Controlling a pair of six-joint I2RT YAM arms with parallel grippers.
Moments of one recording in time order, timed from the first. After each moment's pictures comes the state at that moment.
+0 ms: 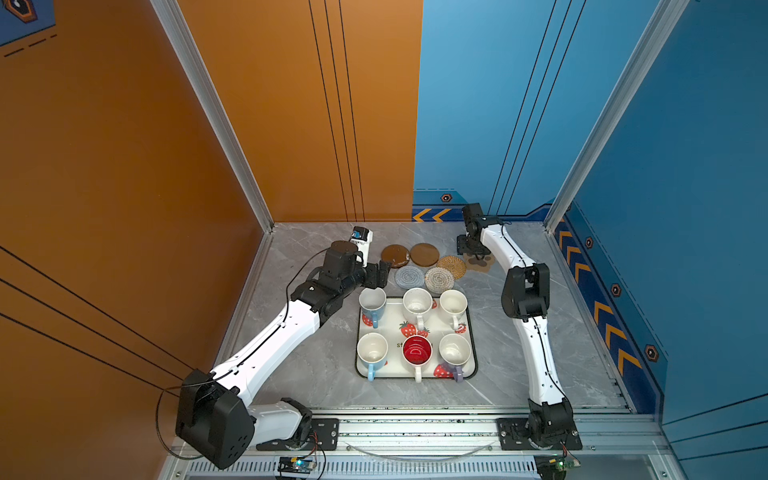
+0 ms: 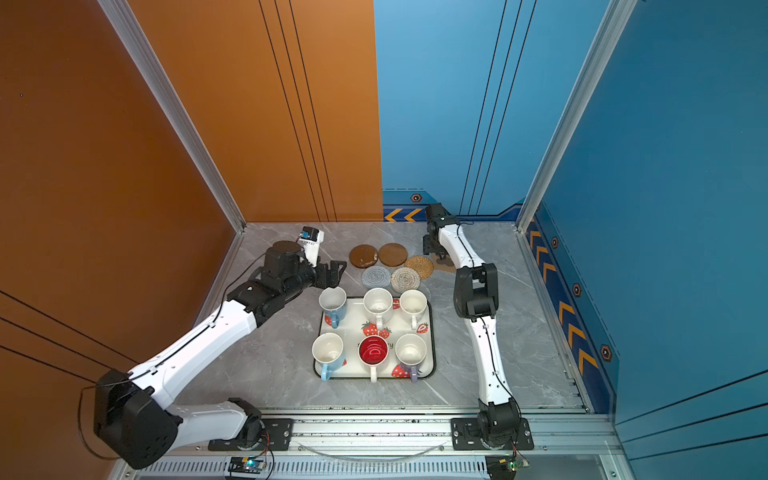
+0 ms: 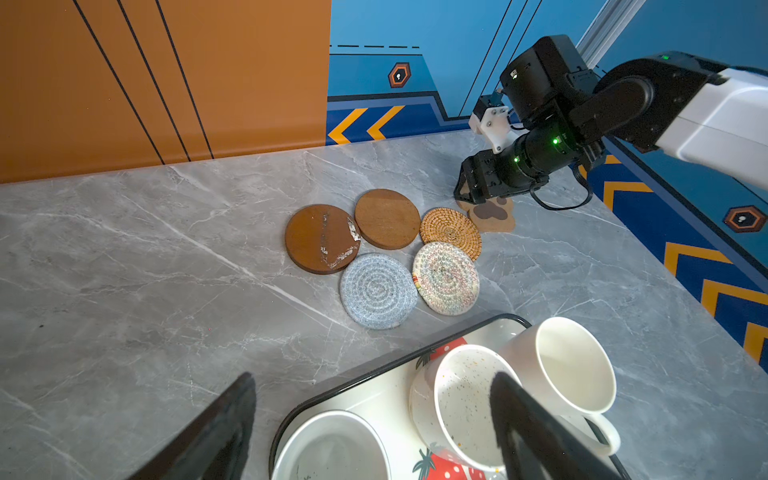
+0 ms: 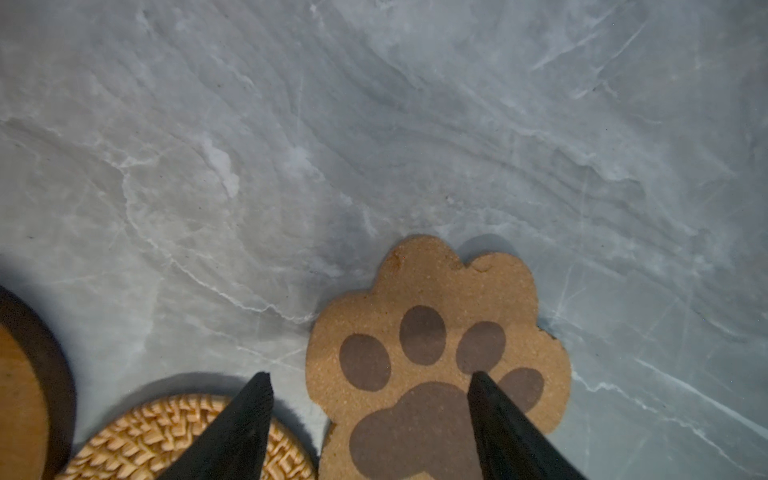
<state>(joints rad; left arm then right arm) -0.48 1.28 1.07 -0.26 0.02 -0.22 0.19 2.59 2.41 -0.99 0.20 0.21</state>
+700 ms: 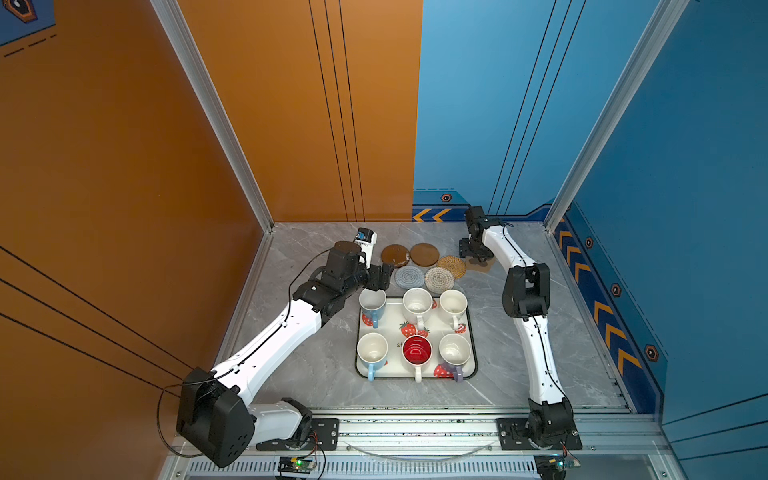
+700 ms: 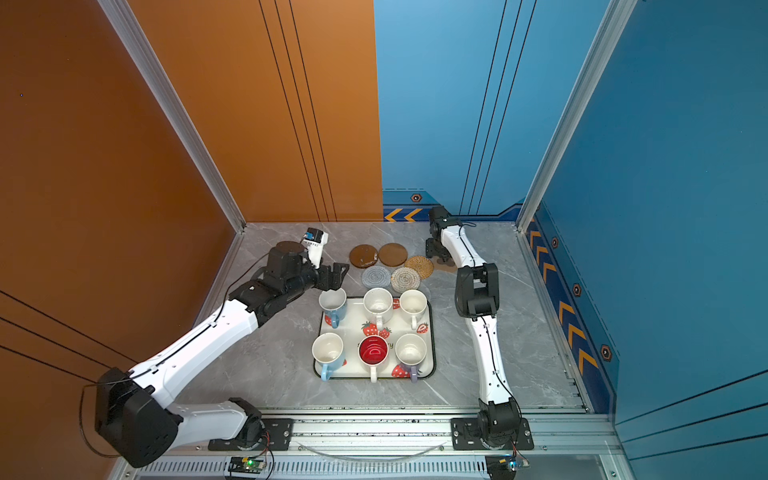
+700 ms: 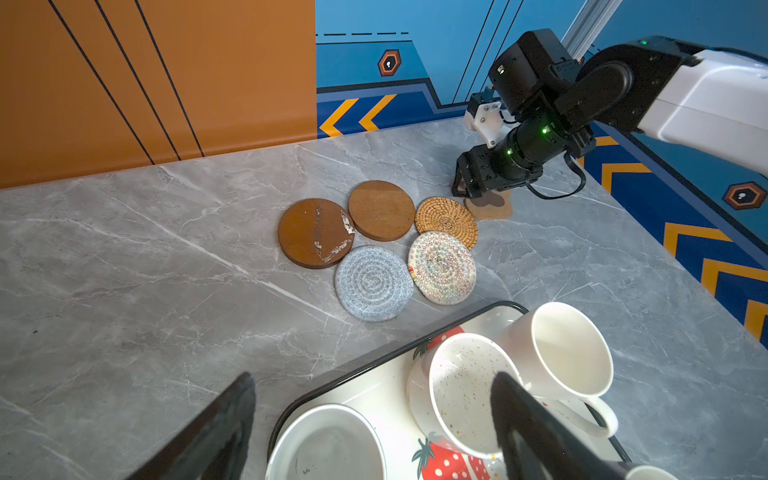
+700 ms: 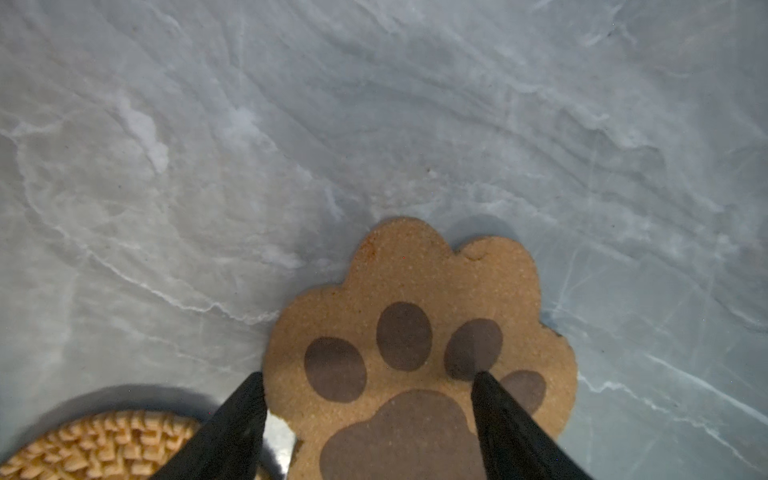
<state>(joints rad) -0.50 1.29 1.08 -0.28 0.02 -0.20 0.16 2.61 2.42 -1.02 0.19 0.21</state>
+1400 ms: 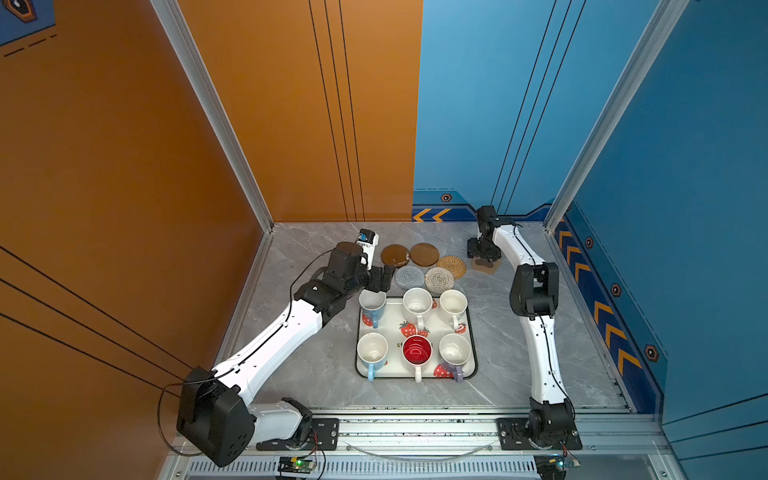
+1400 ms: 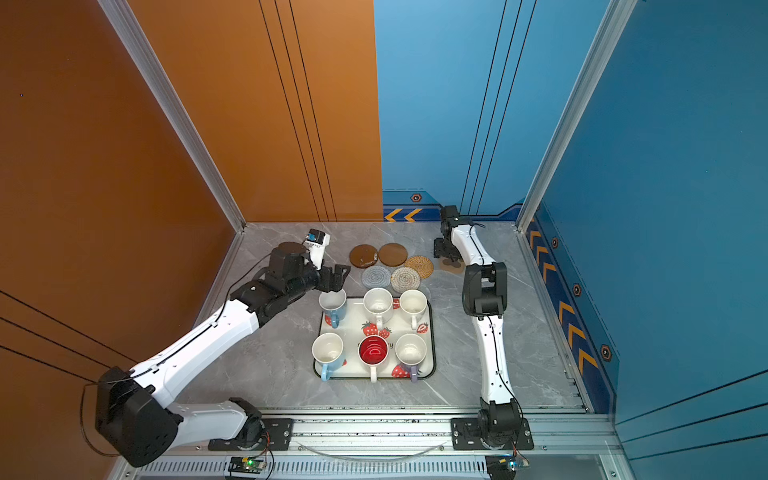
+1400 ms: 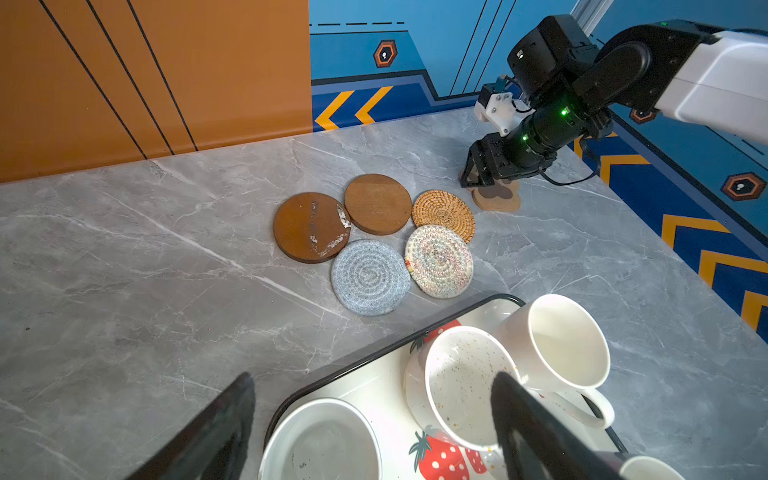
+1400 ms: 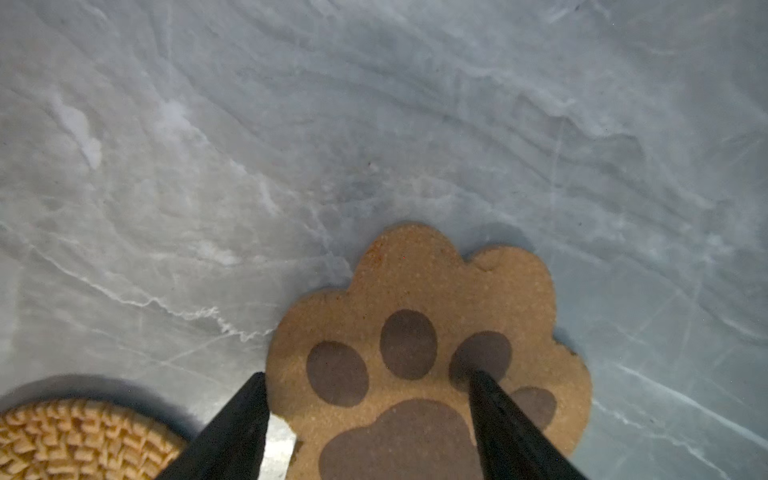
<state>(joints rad) -0.51 1.29 1.08 -0.30 0.02 -0.20 0.10 2.58 2.37 -1.01 0.10 0.17</state>
